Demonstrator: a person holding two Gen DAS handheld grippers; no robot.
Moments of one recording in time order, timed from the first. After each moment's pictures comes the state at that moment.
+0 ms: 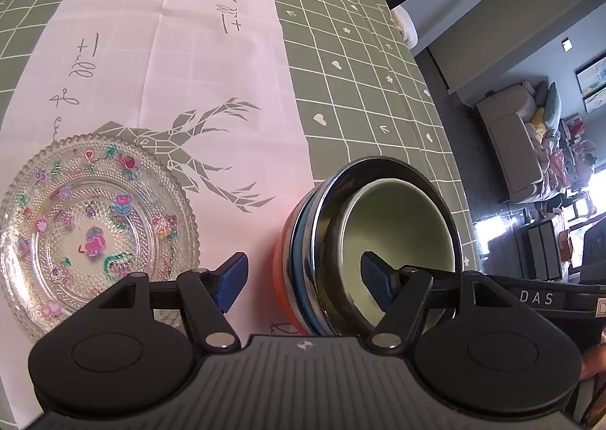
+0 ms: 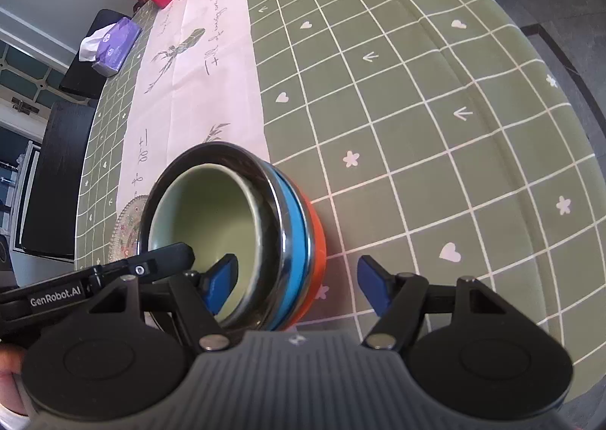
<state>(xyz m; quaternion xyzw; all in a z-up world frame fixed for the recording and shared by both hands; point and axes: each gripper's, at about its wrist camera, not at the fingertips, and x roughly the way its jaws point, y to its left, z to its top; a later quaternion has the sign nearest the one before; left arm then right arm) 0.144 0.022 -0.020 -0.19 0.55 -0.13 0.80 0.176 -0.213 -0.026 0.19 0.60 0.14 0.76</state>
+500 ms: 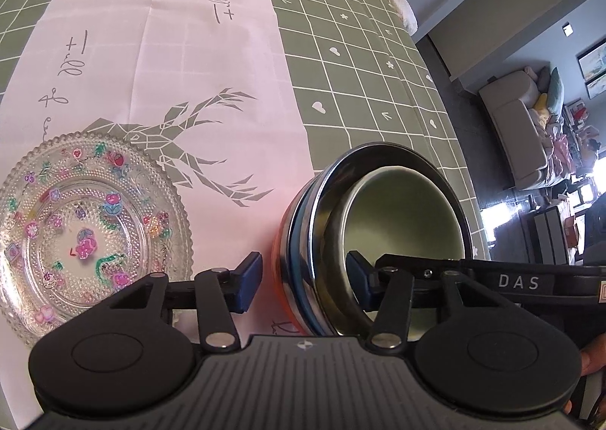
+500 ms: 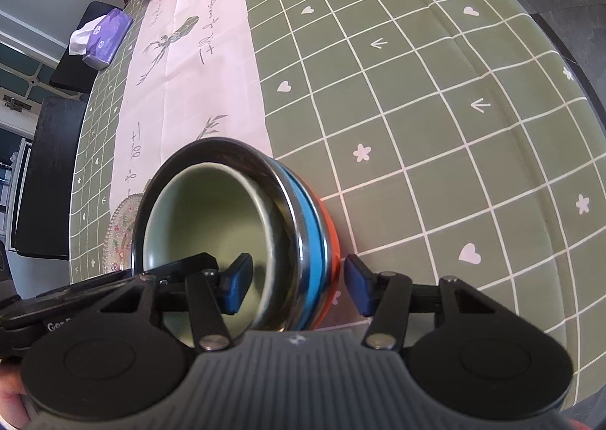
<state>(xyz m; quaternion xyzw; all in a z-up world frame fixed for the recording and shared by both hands) 0.148 0.015 -0.026 -0.17 0.56 -0.14 0.80 0.185 -0.200 -0.036 0.19 0.62 0.13 0.75</state>
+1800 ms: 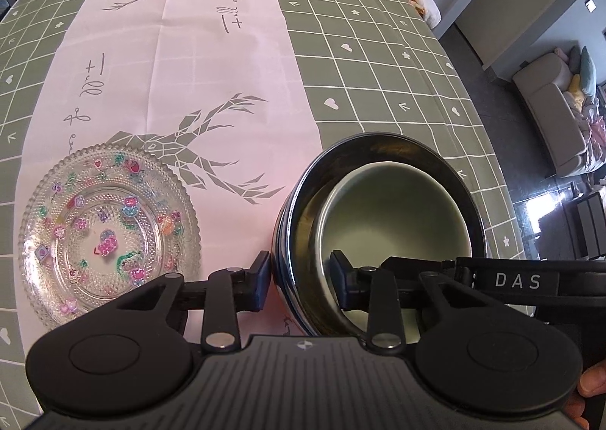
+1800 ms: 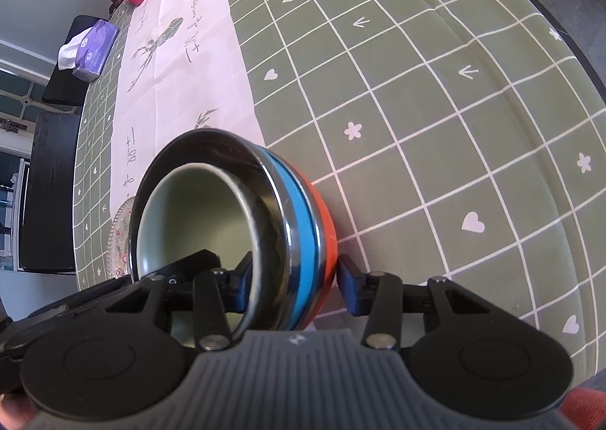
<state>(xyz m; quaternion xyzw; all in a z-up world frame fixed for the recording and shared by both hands) 0.140 -0.009 -0.014 -0.11 0.57 -0.08 0.81 0.176 -0.205 -0.040 0.22 0.63 0.11 0.74</state>
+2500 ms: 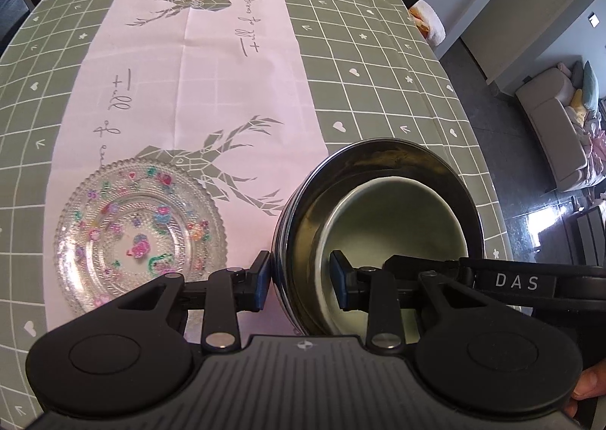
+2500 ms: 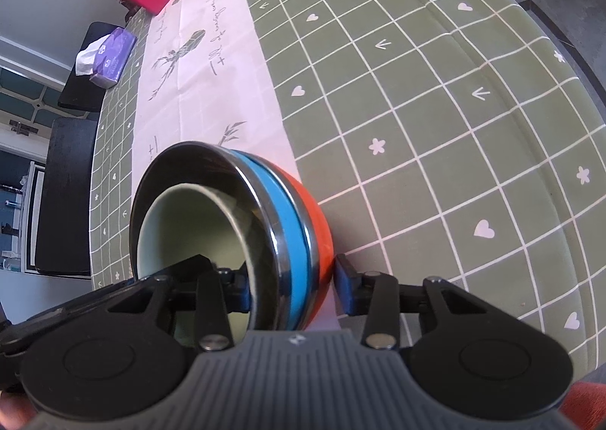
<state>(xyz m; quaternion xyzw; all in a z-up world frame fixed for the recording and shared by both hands) 0.132 0.009 0.017 -0.12 0.56 -0.07 0.82 0.172 -0.194 -0.012 0.22 0.61 0.13 0.75</state>
